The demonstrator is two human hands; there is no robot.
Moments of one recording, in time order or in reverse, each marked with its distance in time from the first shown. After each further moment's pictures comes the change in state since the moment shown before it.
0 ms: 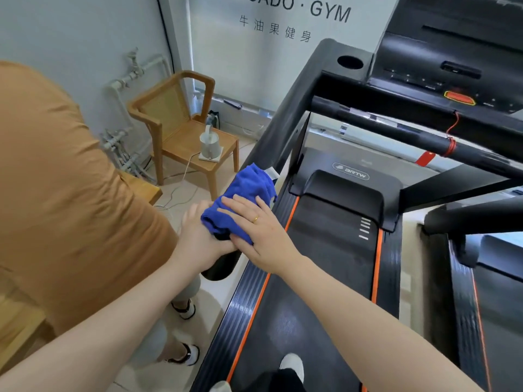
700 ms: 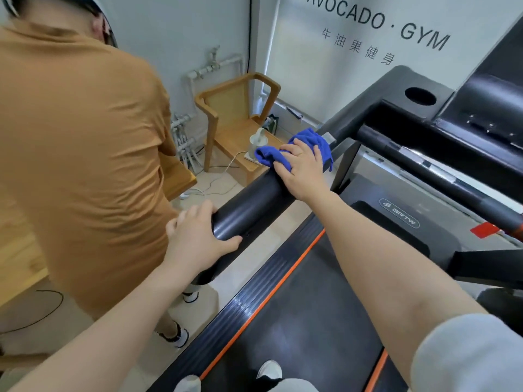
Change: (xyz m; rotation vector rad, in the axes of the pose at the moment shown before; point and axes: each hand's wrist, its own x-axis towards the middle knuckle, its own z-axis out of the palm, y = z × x) left_hand -0.012 0.063 0.005 0.230 0.200 -0.307; right_hand 0.123 0.123 -0.062 -0.152 -0.103 0.188
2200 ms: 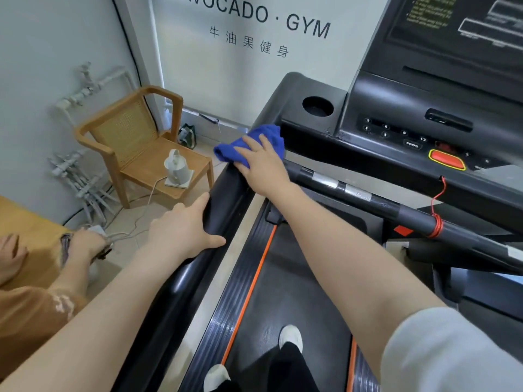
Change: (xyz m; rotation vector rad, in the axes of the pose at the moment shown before) left_hand 0.180 0.159 0.022 0.338 -0.384 0.279; right_hand 0.097 0.130 -0.060 -0.188 -0.101 0.252
